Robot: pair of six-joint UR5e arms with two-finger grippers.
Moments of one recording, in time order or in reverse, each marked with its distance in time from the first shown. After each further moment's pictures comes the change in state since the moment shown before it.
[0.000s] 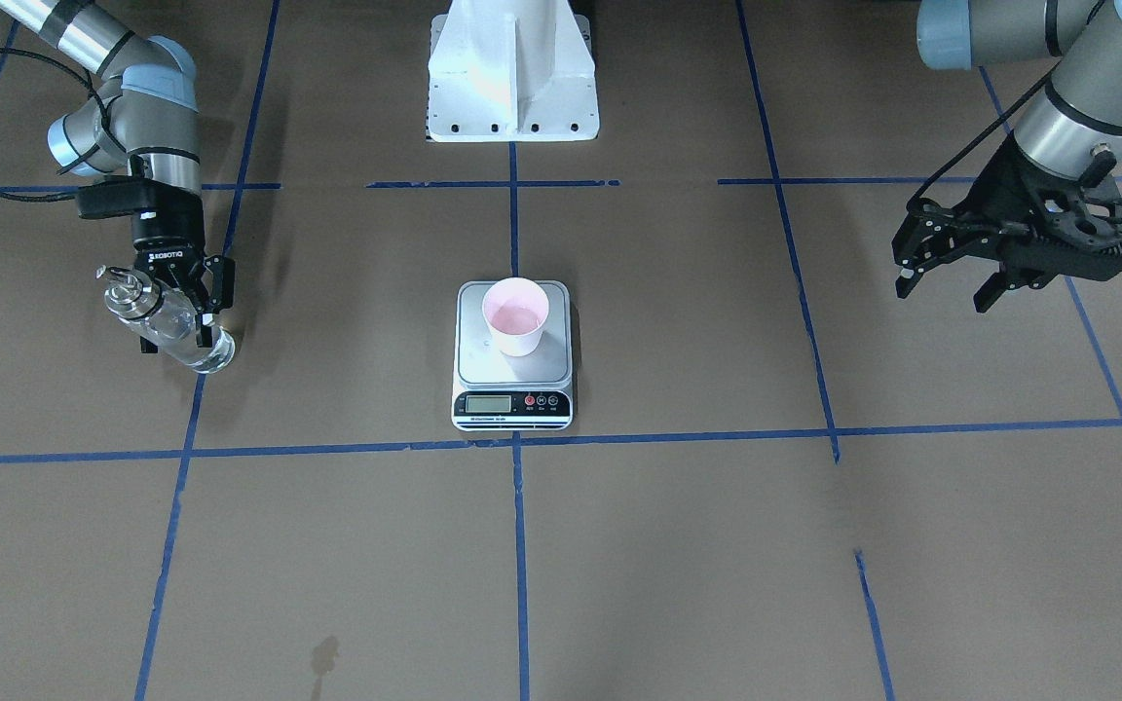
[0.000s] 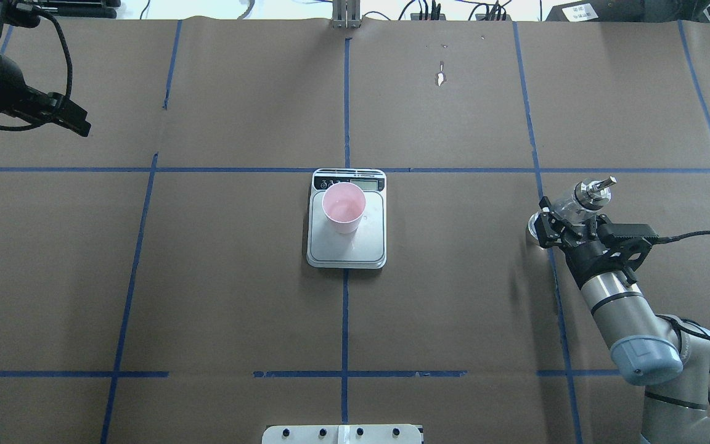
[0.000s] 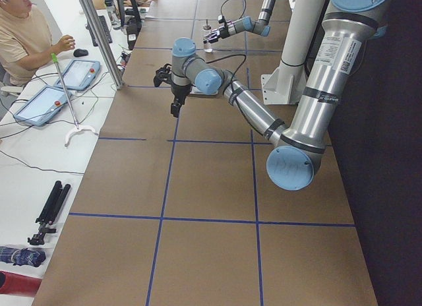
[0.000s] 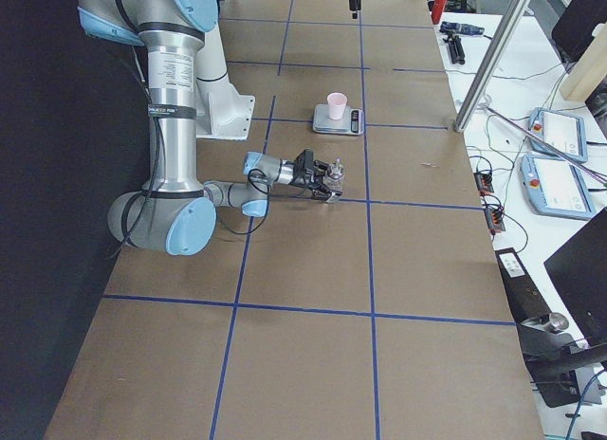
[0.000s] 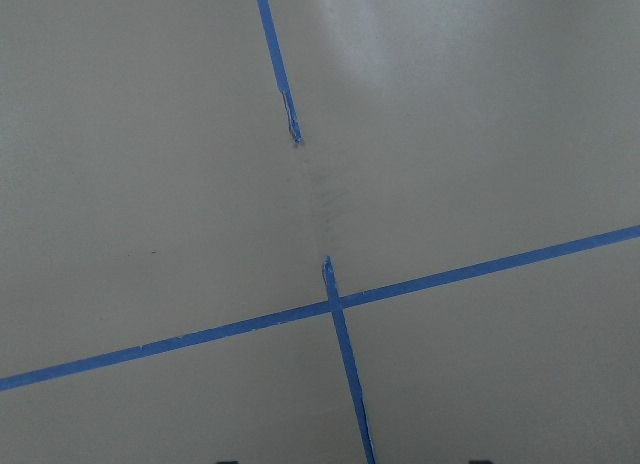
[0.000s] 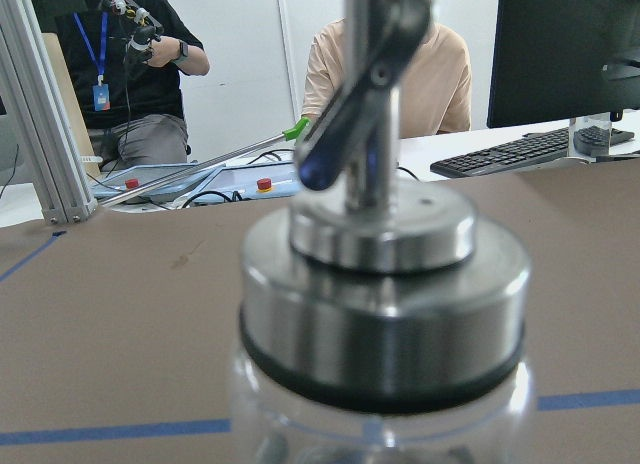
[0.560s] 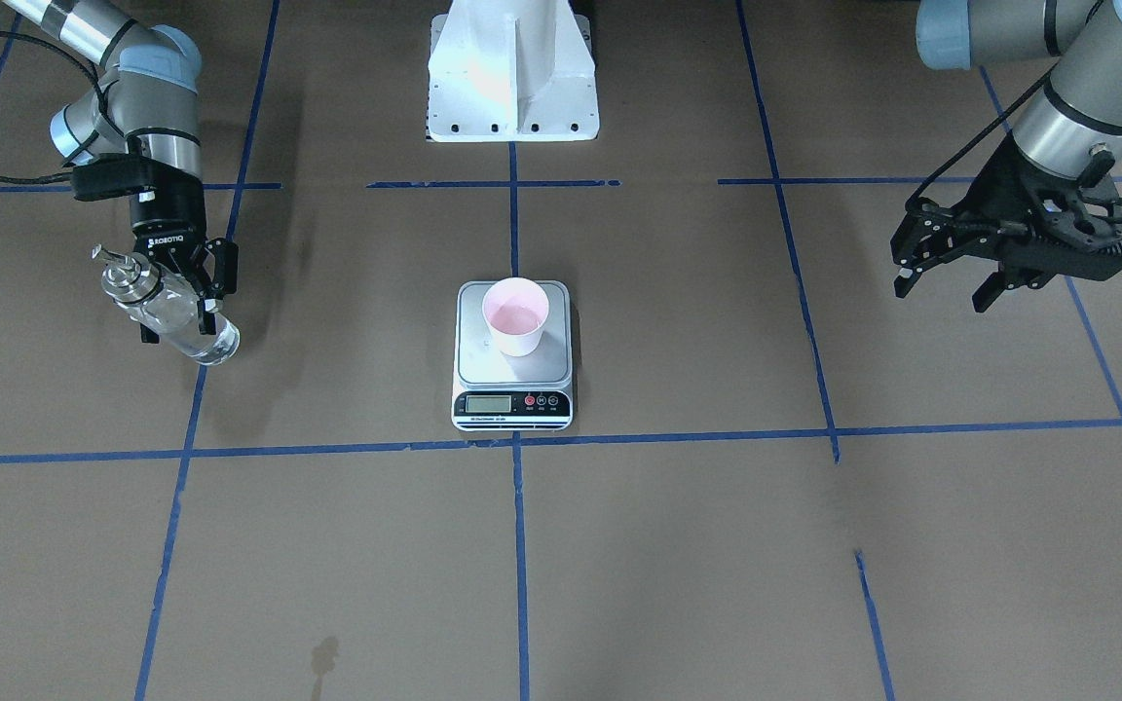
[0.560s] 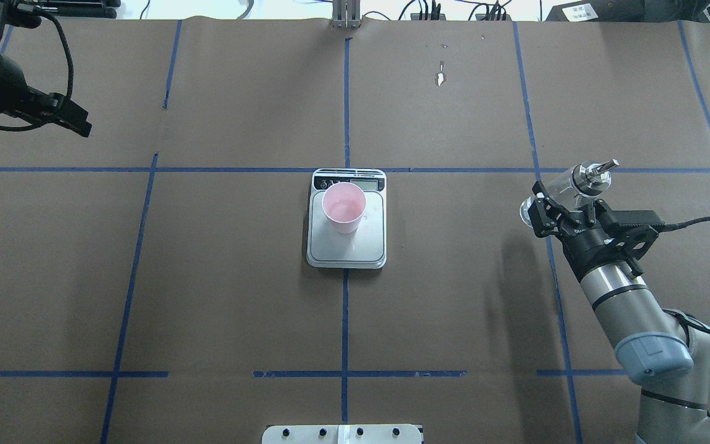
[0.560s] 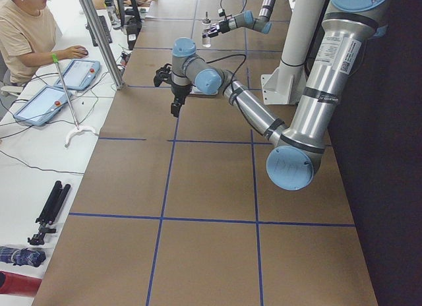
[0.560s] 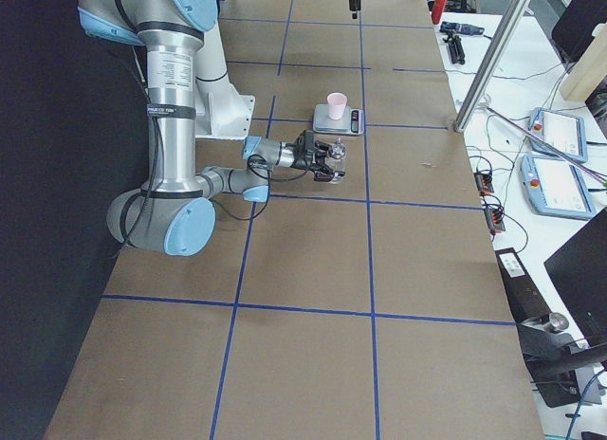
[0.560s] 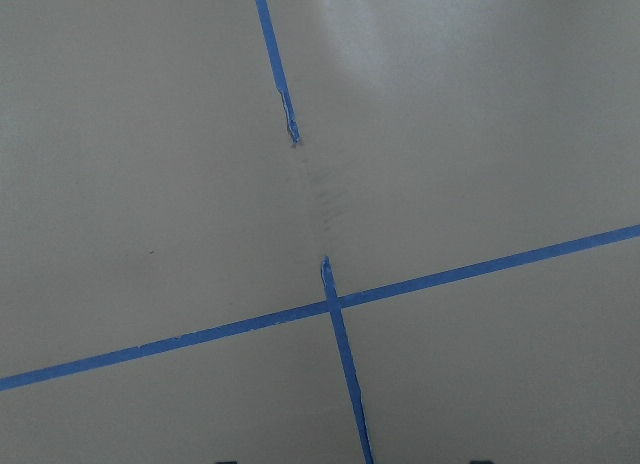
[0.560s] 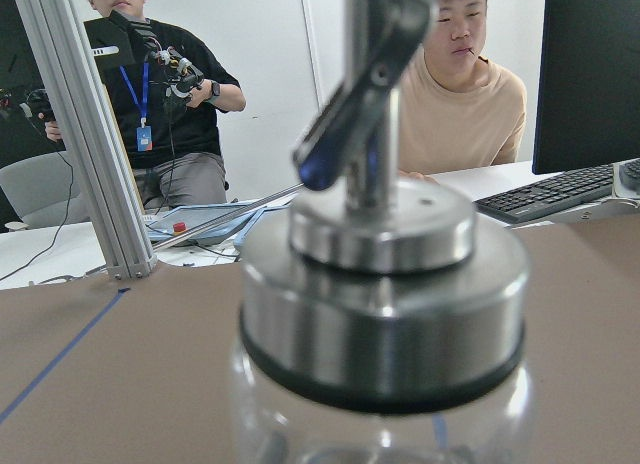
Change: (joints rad) left arm 0.001 -0.001 0.002 0.001 -0.001 0.000; right arm 0.006 0.000 0.114 -0.002 0.016 -0.096
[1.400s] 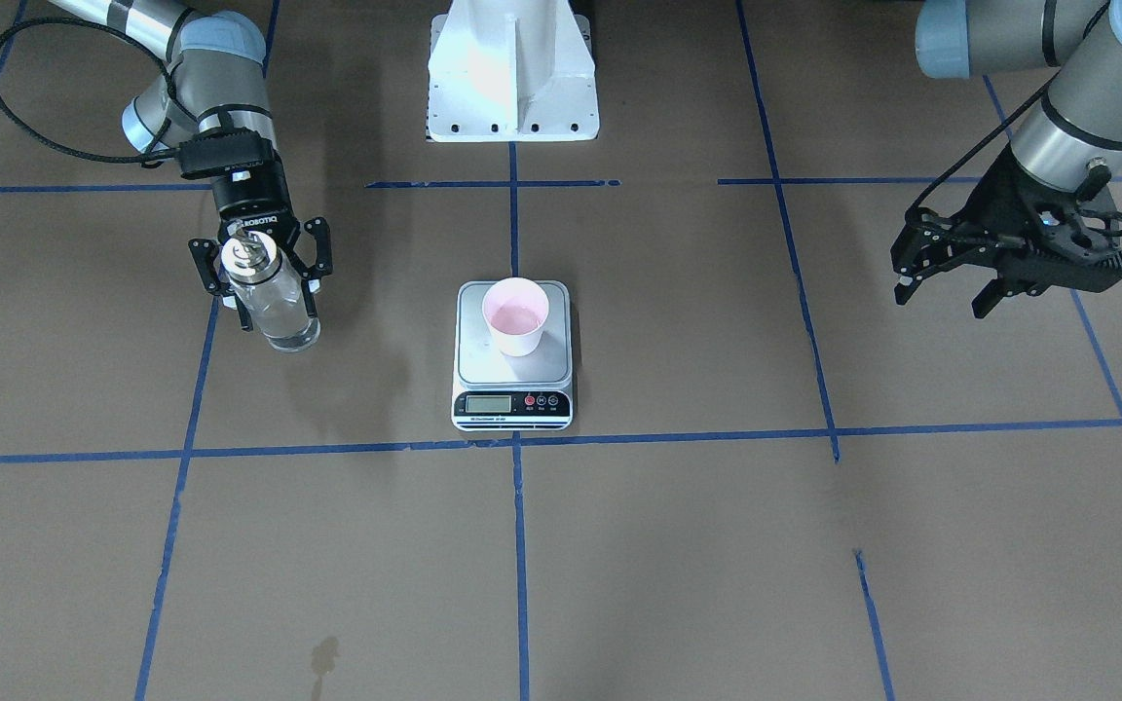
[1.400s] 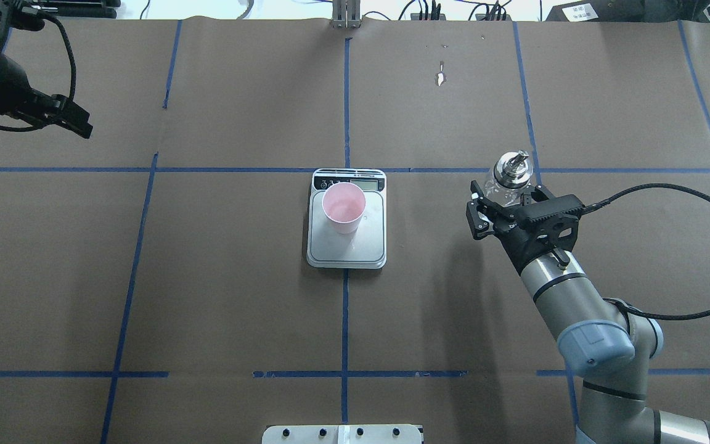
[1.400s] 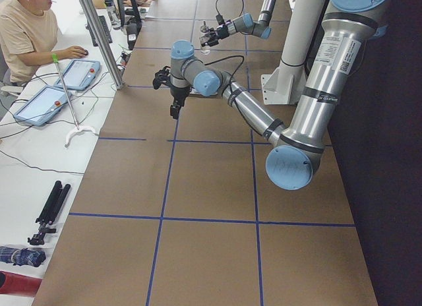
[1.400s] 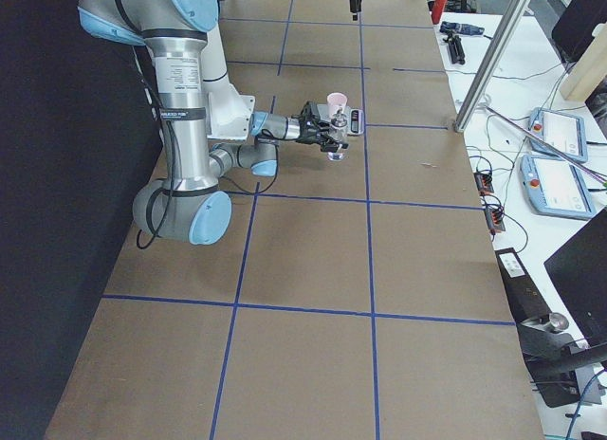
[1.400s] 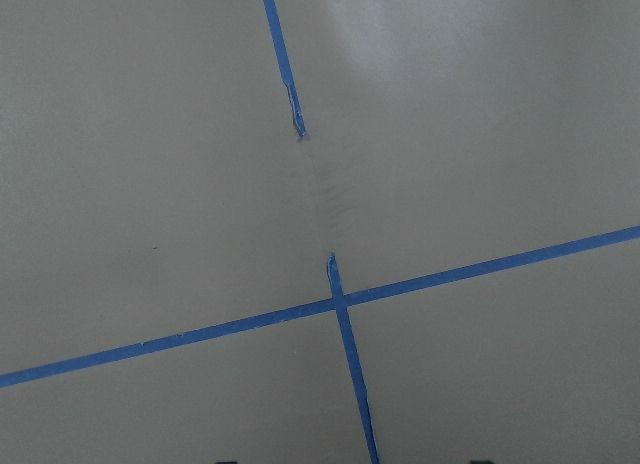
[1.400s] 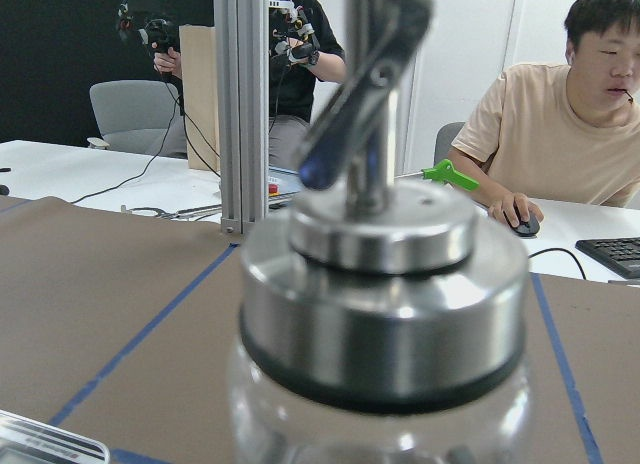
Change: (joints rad) left arm 0.002 -0.004 0.023 -0.003 -0.002 0.001; right arm -0.003 0.175 0.014 -0.118 0.067 -0.301
